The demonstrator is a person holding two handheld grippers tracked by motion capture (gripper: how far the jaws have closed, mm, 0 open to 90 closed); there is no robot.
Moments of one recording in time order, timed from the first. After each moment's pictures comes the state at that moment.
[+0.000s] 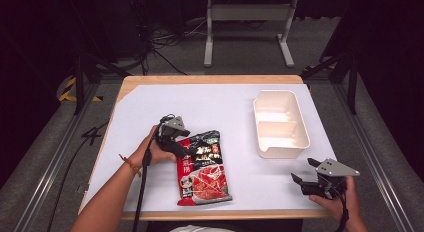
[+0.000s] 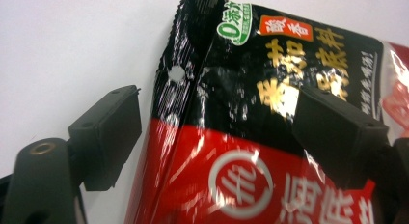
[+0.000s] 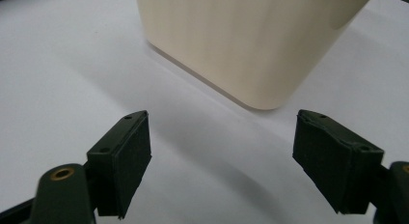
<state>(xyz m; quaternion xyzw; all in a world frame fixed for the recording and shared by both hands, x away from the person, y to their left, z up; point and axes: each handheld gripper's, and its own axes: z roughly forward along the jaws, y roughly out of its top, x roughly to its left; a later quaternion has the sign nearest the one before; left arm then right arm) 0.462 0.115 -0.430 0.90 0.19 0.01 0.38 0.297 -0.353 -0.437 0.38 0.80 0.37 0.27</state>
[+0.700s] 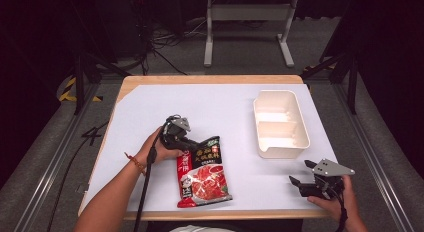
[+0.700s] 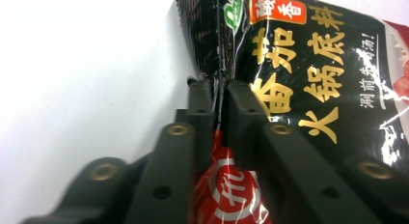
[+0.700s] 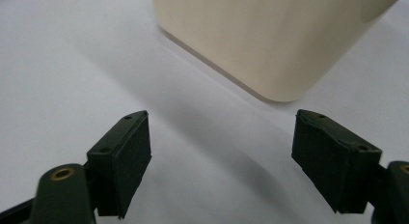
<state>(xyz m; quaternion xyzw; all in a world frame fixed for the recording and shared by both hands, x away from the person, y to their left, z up) 0.462 0.109 -0.427 0.92 0.17 -0.01 0.34 0.298 -0.349 -0.440 0.37 0.82 0.36 0.26</state>
